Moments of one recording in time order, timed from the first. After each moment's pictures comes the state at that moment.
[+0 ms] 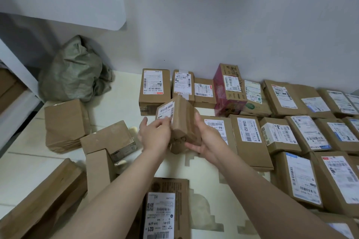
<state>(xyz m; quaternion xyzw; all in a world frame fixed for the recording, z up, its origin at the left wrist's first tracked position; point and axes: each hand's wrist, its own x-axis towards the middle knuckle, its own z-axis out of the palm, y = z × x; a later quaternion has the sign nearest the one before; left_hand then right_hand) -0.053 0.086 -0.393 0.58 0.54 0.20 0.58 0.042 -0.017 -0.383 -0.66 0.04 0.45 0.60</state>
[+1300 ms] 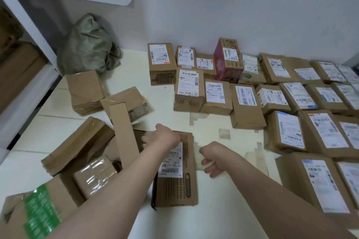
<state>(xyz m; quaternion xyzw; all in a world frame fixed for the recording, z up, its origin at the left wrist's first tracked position) -0.149 0.011 -0.398 0.71 0.57 -0.19 0.36 -0.068 -0.118 -0.409 -0.82 0.07 0.52 0.21</state>
